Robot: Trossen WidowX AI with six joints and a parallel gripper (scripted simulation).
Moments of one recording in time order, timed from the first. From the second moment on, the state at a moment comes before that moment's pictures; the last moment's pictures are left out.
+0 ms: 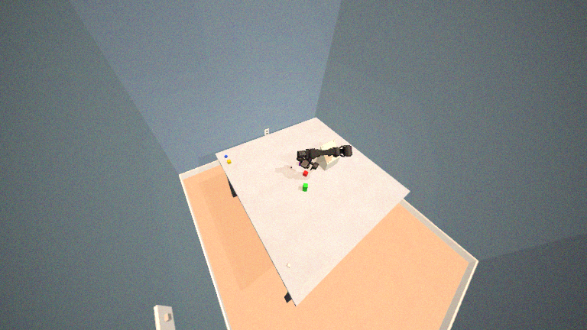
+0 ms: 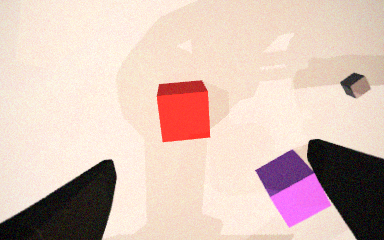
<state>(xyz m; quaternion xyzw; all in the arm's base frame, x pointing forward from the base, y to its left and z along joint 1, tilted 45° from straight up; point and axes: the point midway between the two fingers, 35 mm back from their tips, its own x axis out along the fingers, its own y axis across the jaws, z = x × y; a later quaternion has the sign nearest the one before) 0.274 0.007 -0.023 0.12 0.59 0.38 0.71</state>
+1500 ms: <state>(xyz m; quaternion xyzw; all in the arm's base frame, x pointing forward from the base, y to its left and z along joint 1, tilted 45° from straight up) 0.270 0.067 -0.076 0.14 0.58 0.39 0.70</state>
